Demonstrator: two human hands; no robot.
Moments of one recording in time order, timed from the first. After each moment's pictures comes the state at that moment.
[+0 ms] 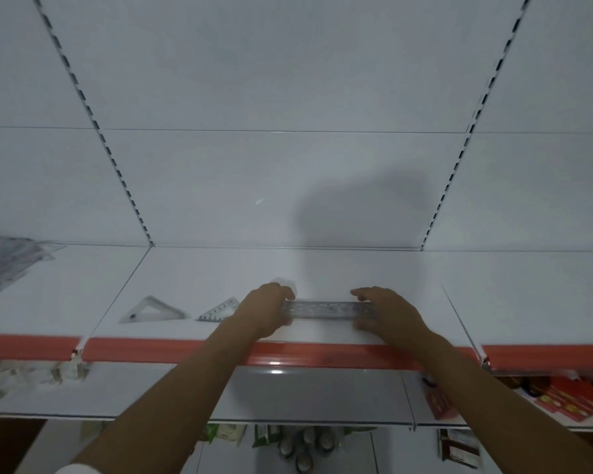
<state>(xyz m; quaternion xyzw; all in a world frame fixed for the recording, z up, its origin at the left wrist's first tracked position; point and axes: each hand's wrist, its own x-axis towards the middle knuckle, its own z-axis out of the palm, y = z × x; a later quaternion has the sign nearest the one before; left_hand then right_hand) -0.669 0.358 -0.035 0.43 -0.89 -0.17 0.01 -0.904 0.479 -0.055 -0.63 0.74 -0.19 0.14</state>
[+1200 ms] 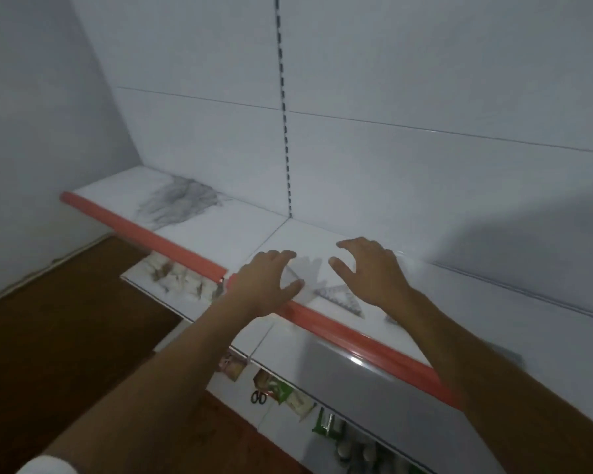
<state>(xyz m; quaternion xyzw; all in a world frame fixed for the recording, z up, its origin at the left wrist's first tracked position) -0.493 0.391 0.008 0.62 -0.77 -0.09 0.12 -0.711 0.360 0.007 -0.80 0.56 -0.21 0.06</state>
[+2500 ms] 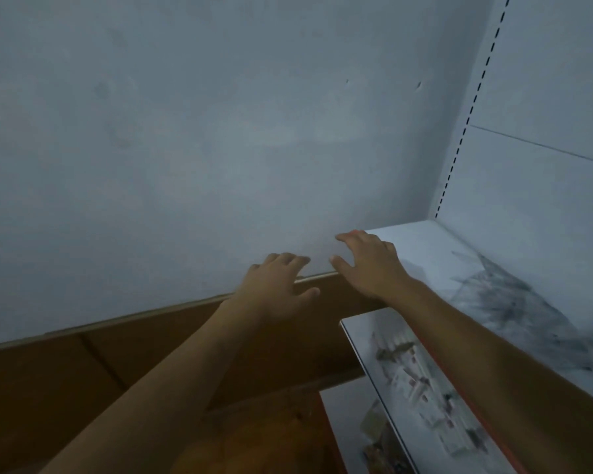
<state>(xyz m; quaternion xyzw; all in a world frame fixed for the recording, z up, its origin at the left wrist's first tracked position) 0.087 0.344 0.043 0.85 -0.51 -0.01 0.10 -0.019 0.171 0.035 -0.95 0.24 -0.16 0.09</state>
